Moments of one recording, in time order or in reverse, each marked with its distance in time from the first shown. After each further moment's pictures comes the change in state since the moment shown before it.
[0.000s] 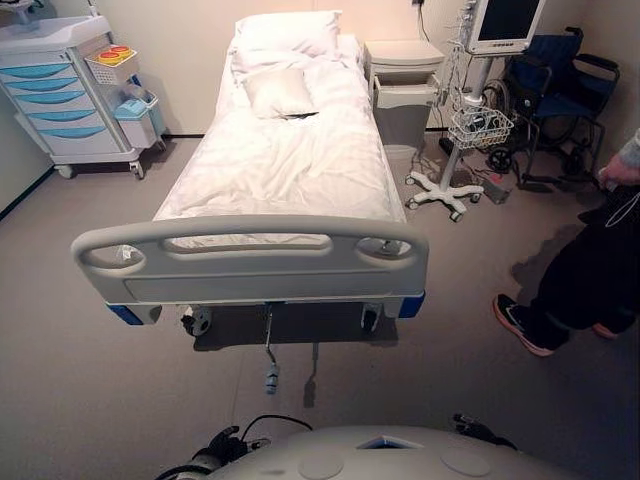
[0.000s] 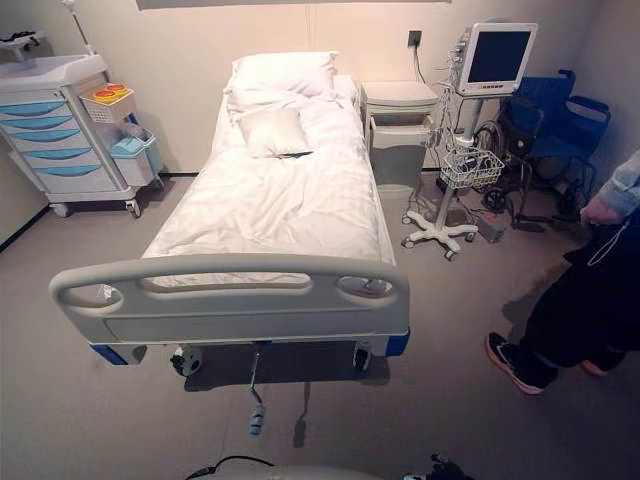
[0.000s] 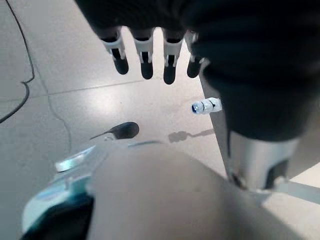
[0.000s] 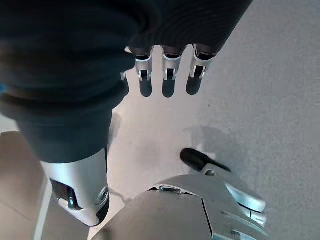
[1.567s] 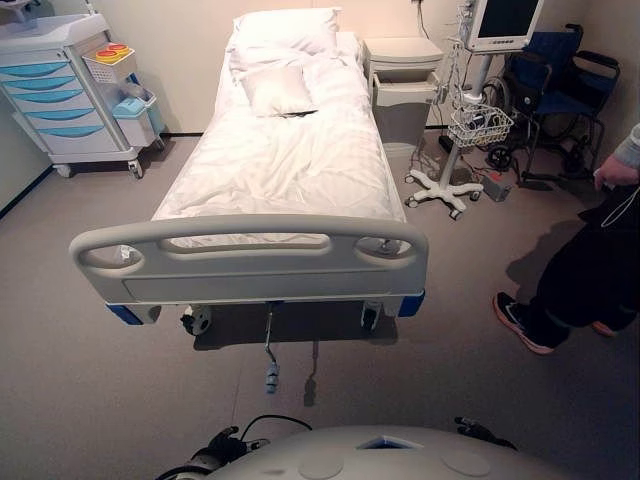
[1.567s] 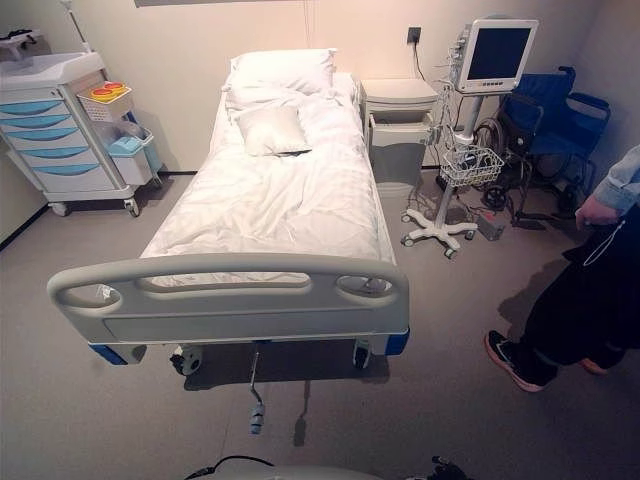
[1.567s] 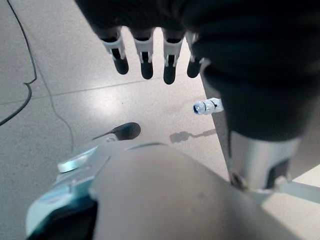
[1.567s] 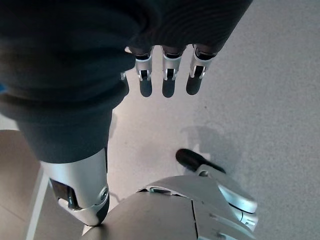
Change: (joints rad) left arm -0.002 0.002 -0.001 0.004 -0.001 0.000 0.000; right arm 0.000 -0.006 0.000 0.009 -0.017 0.000 0.001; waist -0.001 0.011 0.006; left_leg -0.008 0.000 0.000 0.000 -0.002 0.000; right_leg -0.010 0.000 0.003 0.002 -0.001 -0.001
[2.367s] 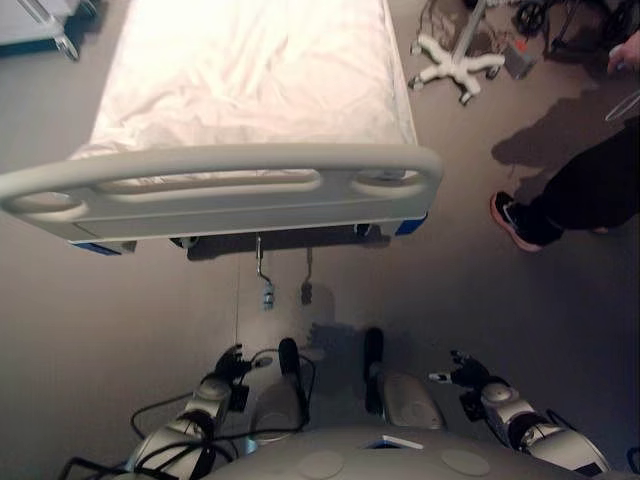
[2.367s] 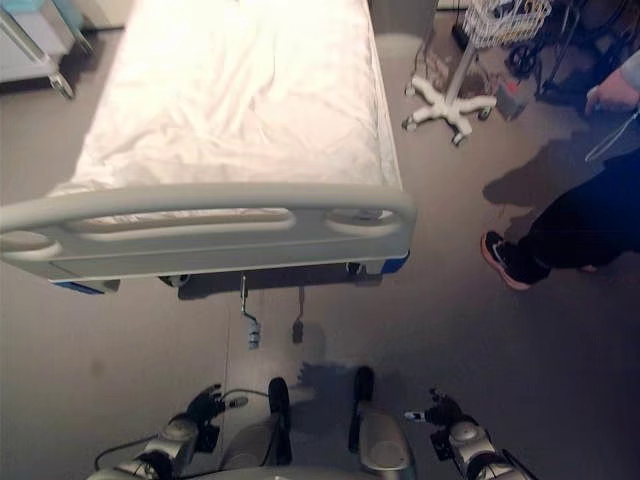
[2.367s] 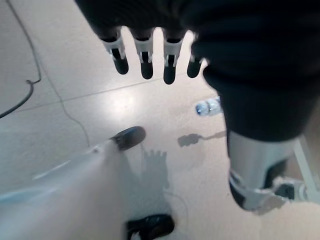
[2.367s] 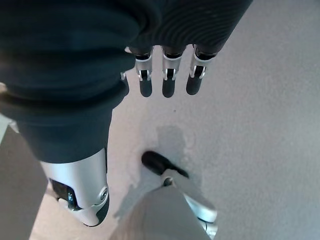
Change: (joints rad) left arm -0.306 0.049 0.001 -0.066 -0.127 -0.027 0.082; right arm -0.258 -0.050 0.035 -0.044 0.005 -0.020 -0.049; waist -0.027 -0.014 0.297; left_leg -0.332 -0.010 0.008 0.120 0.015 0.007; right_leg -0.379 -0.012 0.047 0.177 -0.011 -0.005
